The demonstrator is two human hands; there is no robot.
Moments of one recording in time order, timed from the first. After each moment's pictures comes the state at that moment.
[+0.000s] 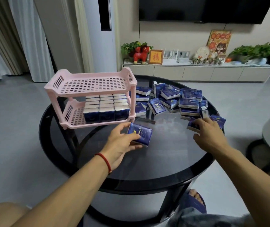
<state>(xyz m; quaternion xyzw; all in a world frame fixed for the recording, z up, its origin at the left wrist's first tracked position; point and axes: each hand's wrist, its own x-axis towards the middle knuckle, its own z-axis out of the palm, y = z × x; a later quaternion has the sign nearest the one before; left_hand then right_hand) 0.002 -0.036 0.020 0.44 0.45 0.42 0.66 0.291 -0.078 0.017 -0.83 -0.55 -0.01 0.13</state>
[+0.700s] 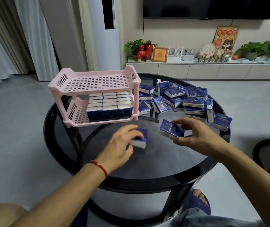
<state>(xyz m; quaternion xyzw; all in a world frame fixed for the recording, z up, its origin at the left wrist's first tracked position) -0.032 -0.037 0.003 0.86 0.38 0.30 0.17 0.244 -0.093 0.048 -0.68 -0.64 0.25 0.26</state>
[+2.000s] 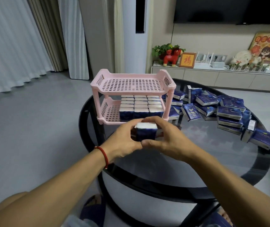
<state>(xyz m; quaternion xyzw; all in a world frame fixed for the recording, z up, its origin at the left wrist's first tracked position) -0.096 -0.030 0.041 0.71 0.45 0.33 0.43 0.098 -0.048 0.050 -0.50 -0.75 0.31 0.32</state>
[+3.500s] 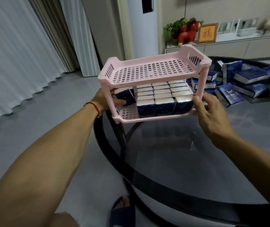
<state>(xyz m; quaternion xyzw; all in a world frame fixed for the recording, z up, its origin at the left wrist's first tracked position) -0.203 0.161 0.042 0.65 0.55 0.35 0.39 0.114 0.041 -0.012 -0.62 -0.56 0.22 0.51</state>
